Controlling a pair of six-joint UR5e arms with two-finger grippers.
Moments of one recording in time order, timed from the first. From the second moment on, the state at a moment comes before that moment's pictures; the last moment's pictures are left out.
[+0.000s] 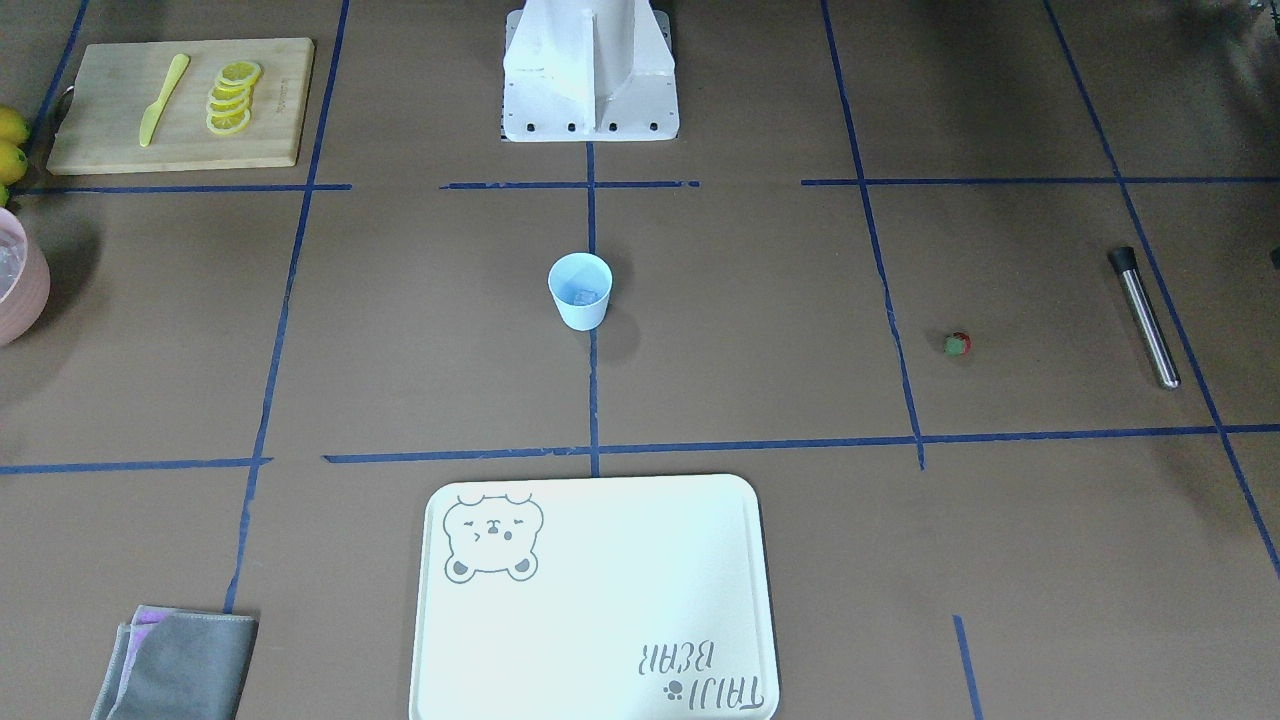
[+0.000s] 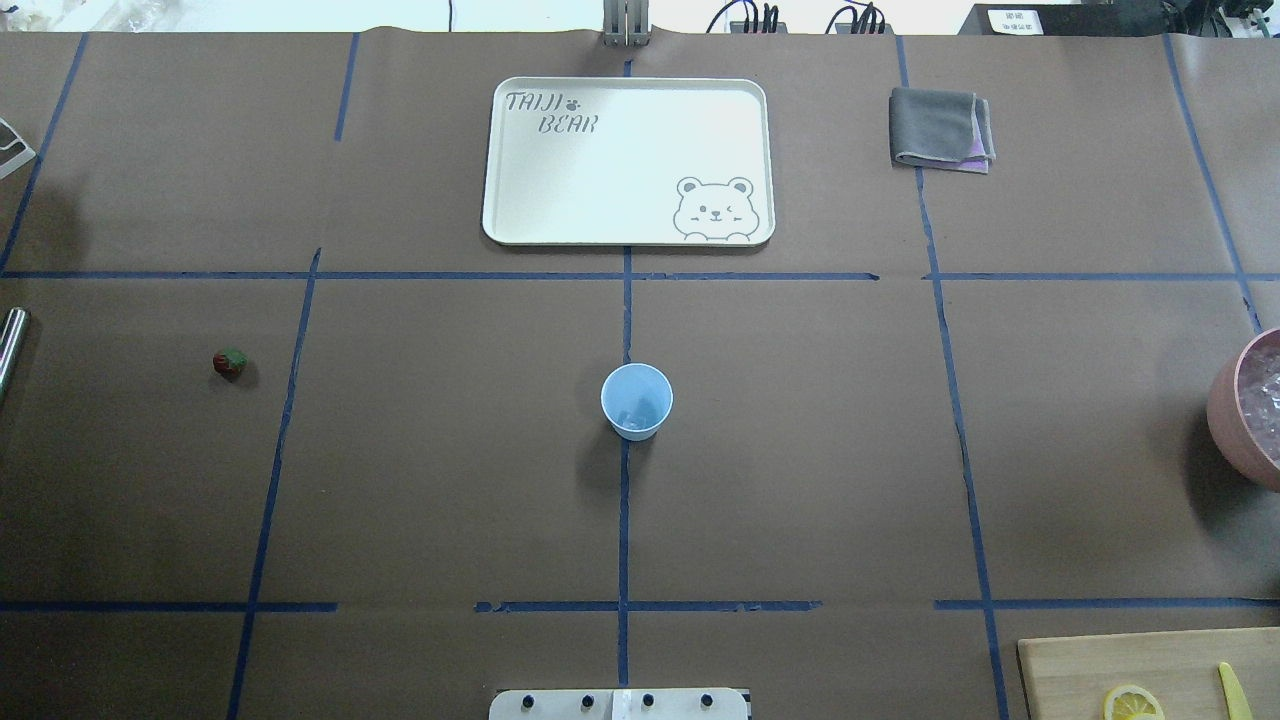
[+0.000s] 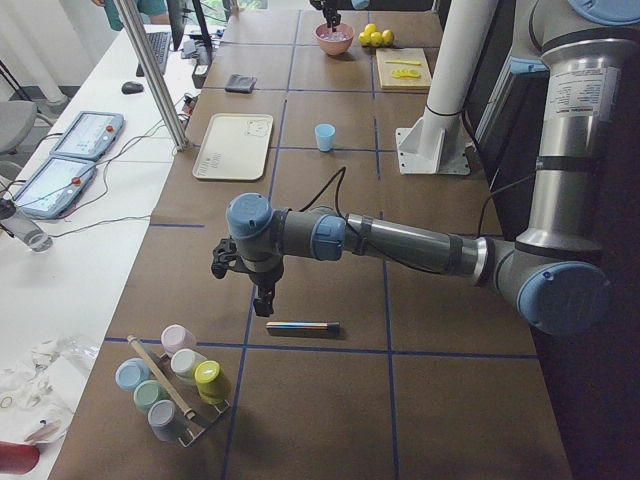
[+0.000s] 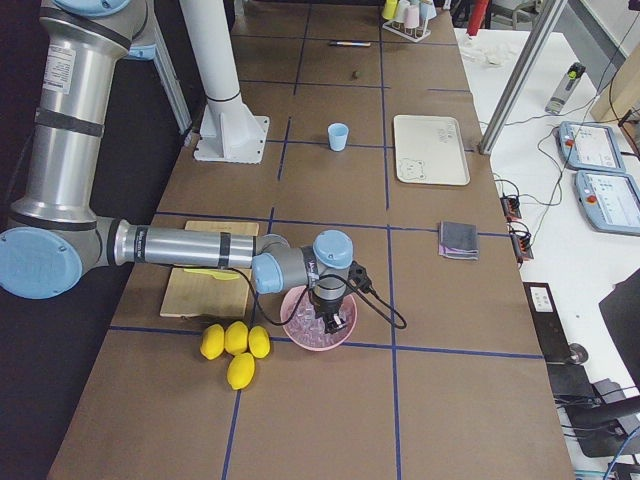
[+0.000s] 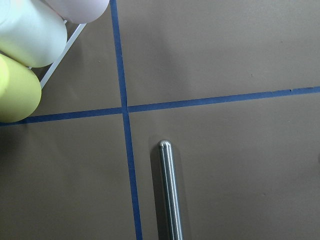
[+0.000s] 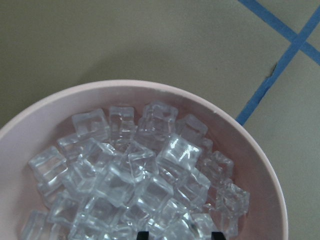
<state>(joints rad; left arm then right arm) -1.49 -1.61 -1.72 -1.48 -2.39 -0.01 1.28 -1.80 1.70 -1.30 2.22 -0.27</state>
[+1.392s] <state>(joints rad) -1.49 -1.60 -1.72 -1.48 -2.39 -0.02 1.28 -1.80 1.68 -1.30 2.22 -0.26</state>
